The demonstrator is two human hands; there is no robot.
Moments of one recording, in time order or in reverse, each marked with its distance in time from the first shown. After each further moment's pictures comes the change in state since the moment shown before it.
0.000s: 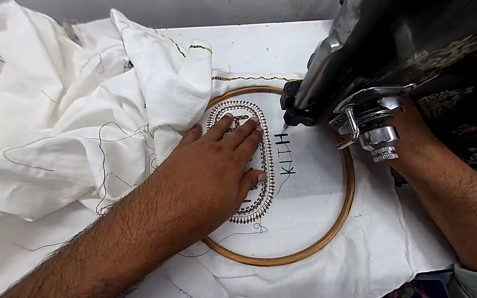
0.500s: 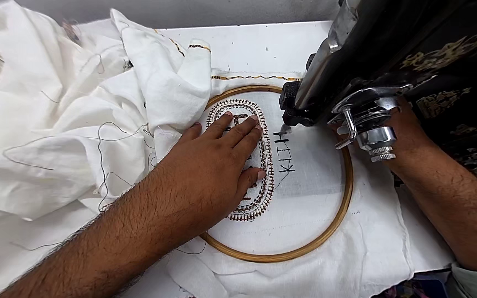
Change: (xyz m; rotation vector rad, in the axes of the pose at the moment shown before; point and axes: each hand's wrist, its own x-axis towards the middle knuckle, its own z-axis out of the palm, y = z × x) left_hand 0.003 -0.001 -0.001 -0.003 0.007 0.003; right_hand -0.001 -0.003 -0.001 -0.028 -0.027 0.045
